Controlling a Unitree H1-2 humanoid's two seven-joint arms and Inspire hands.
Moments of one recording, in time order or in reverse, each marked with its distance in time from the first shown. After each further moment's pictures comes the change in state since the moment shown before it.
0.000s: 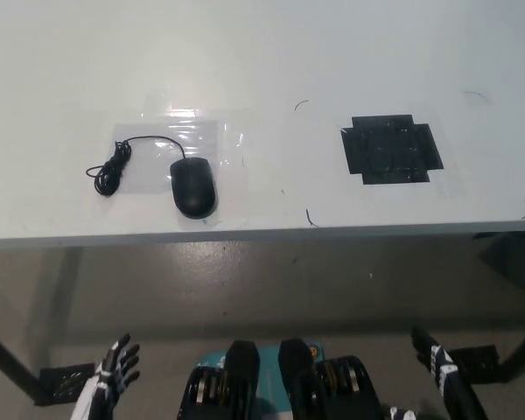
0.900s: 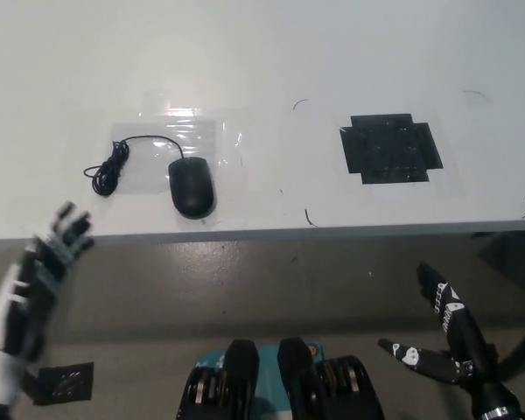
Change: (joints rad) left_arm -0.122 0.222 0.092 -0.488 -0.218 0.122 -0.073; right_arm -0.130 0.002 -0.045 0.001 0.017 0.001 -0.001
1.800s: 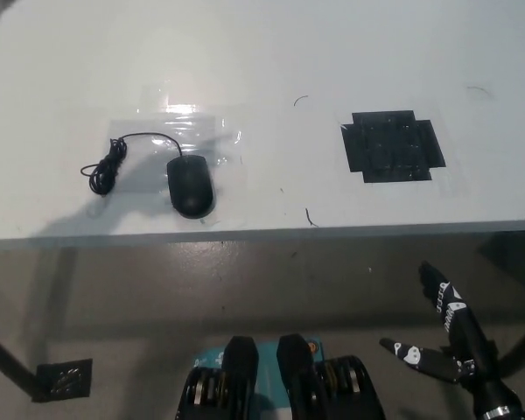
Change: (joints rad) left_arm -1.025 0.381 -0.361 0.535 -0.114 0.281 -0.371; right_arm -0.008 -0.001 -0.008 -0.001 0.000 0.011 0.000
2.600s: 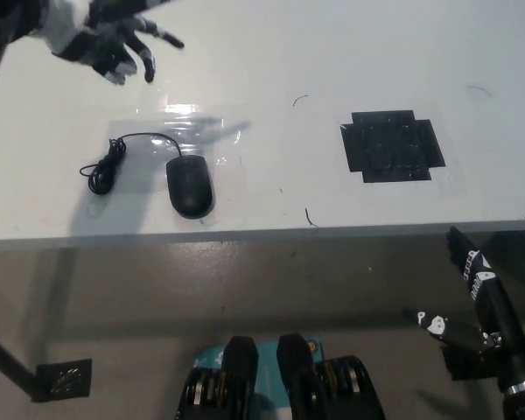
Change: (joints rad) left_arm -0.389 -0.215 -0.436 0.843 0.295 0.154 -0.383; right_arm -0.036 -0.038 -0.048 -0.079 0.005 0.017 0.001
